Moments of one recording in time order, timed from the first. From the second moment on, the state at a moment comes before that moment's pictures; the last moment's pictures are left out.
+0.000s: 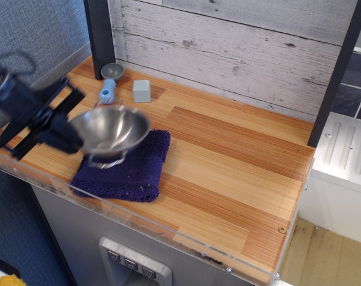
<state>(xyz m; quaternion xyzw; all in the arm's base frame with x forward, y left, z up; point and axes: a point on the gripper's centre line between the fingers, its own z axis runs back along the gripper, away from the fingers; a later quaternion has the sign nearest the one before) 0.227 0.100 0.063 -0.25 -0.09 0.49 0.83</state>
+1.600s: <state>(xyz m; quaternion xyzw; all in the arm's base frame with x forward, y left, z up) 0.345 -0.028 0.033 -0.24 -0.12 0.39 0.88</state>
